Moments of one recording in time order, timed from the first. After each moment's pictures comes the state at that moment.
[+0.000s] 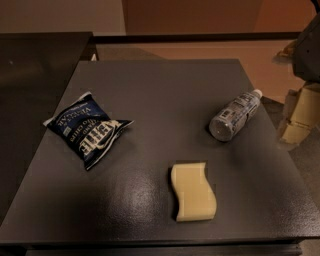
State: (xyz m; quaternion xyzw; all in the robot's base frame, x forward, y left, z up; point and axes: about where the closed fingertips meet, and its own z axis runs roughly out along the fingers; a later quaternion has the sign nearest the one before) arm 0.438 -0.217 0.976 -0.60 0.78 -0.03 0.16
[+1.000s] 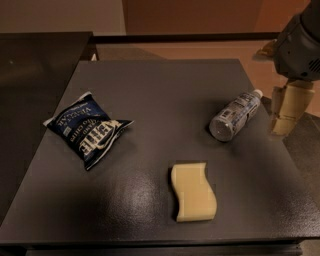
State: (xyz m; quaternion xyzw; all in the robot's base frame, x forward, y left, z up) arm 0.470 -0.208 0.961 -0.66 0.73 -0.03 0.16
